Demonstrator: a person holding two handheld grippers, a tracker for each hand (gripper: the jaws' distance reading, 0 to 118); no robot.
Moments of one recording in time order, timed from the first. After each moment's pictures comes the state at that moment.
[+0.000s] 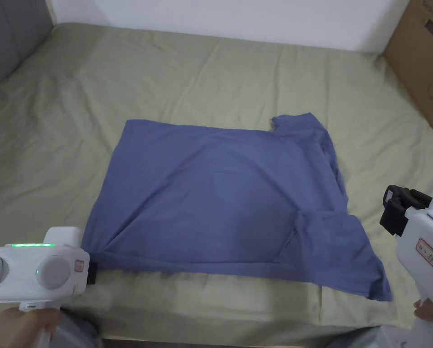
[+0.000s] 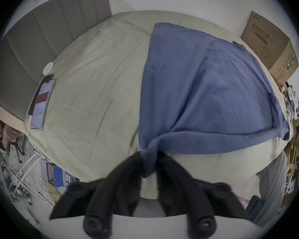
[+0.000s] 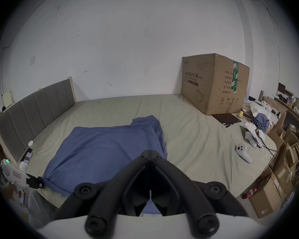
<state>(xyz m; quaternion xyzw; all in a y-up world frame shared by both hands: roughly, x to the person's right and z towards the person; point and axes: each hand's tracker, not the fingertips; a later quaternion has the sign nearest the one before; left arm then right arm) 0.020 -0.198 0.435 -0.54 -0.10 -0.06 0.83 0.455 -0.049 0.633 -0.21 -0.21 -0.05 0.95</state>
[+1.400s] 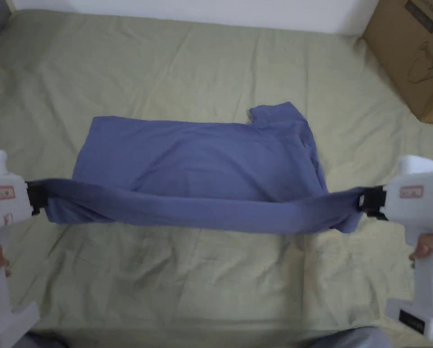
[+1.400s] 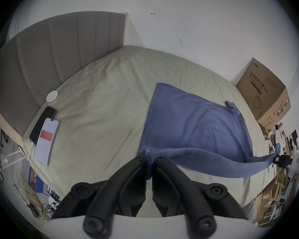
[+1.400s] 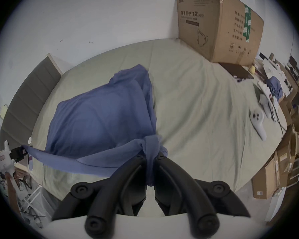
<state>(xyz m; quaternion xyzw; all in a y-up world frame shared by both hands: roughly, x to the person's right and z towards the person) 0.029 -0.104 0.349 -0.43 -0.09 0.07 0.89 0.570 -0.078 0.530 -0.43 -0.19 -0.15 0.87</state>
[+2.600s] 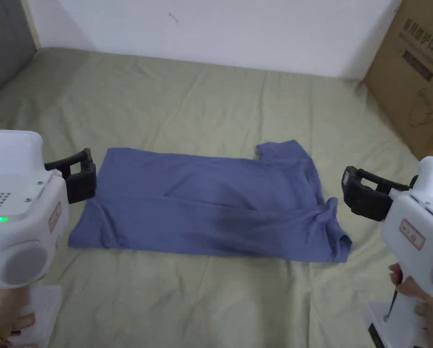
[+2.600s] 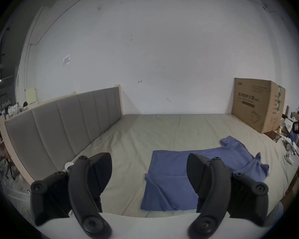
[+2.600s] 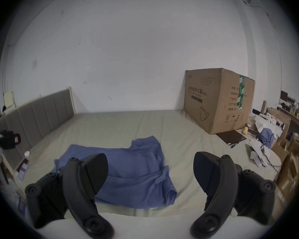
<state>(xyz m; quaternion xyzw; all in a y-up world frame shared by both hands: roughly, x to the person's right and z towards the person) 0.067 -0.037 0.430 -0.14 -0.10 -0.03 0.99 0.478 -0.017 0.586 -0.14 -0.20 -0.04 0.97</state>
